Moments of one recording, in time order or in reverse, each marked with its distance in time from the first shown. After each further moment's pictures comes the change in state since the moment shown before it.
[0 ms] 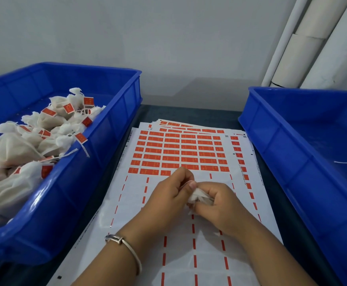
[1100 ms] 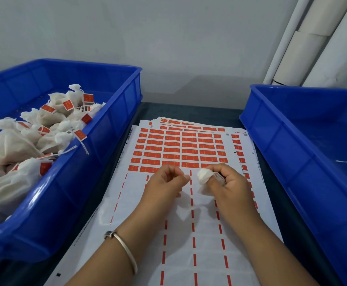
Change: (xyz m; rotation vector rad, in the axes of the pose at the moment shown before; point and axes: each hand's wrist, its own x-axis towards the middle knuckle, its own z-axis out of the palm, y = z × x) left_hand 0.007 0.008 -0.001 -0.303 0.208 -0.414; right_hand 0.006 -0.008 -0.002 0.029 0.456 0.051
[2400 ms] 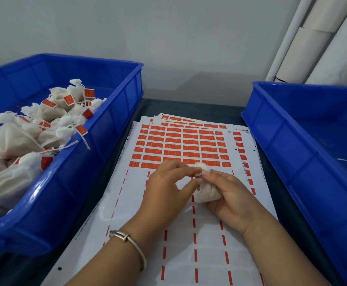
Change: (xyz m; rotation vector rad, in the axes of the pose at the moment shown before) left_hand -0.003 -0.011 0.000 0.503 0.129 0.704; right_hand 0.004 -0.004 0.000 0.851 -0.345 0.528
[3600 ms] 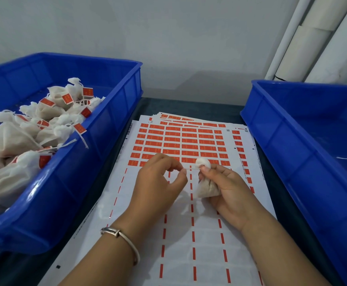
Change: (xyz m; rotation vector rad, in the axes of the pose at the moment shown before) left_hand 0.005 -0.003 -0.010 0.032 0.002 -0.232; right_hand 0.004 0.002 -0.005 -0.086 0.124 -0.079
